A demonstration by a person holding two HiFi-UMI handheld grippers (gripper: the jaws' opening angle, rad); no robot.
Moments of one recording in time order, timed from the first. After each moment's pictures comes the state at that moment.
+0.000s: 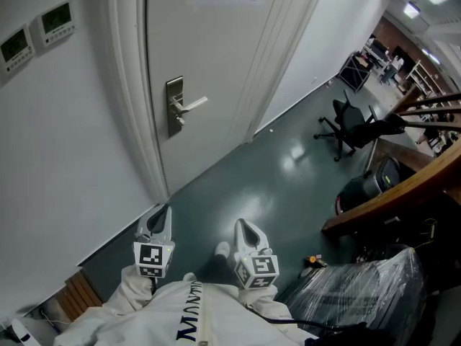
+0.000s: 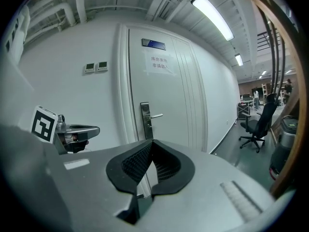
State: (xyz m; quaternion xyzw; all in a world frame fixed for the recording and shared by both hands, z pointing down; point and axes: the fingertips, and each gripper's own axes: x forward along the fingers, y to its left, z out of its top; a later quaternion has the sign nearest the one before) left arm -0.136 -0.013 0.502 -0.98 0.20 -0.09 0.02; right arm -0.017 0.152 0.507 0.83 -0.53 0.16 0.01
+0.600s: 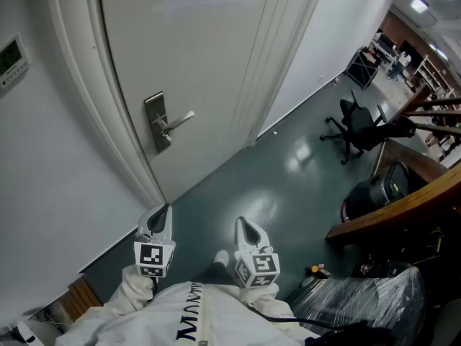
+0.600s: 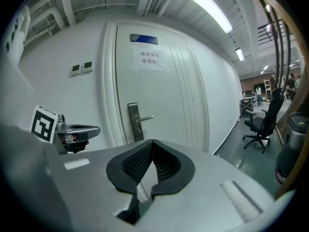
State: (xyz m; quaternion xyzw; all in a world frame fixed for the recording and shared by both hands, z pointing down) left arm -0.037 -0.048 0.500 -0.97 0.20 -0.11 0.03; right arm 0.084 0.113 0.512 0.82 -0.54 0.17 0.00
